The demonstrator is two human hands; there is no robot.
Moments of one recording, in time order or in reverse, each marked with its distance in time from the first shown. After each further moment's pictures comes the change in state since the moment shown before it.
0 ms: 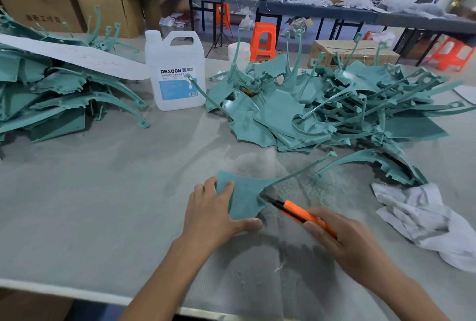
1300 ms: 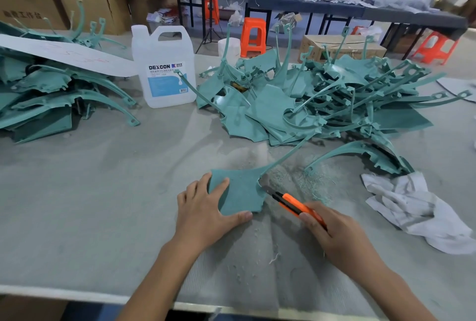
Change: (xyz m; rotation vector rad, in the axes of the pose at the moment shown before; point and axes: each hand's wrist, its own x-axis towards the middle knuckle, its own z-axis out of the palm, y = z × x) left_hand 0.001 -0.011 0.018 -0.019 0.056 0.014; right_hand -0.005 0.003 0.016 -0.010 0.096 0.115
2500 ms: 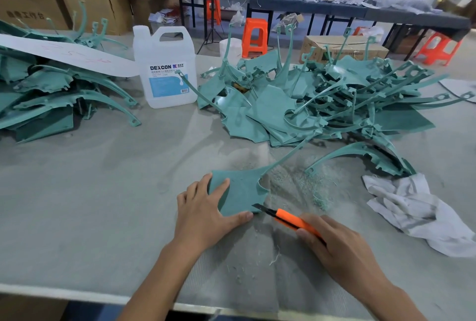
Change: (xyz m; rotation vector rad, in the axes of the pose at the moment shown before) left_hand -0.002 0.003 -0.001 -0.022 0.021 -0.018; right_hand -0.020 -0.004 0.004 -0.164 0.037 -0.121
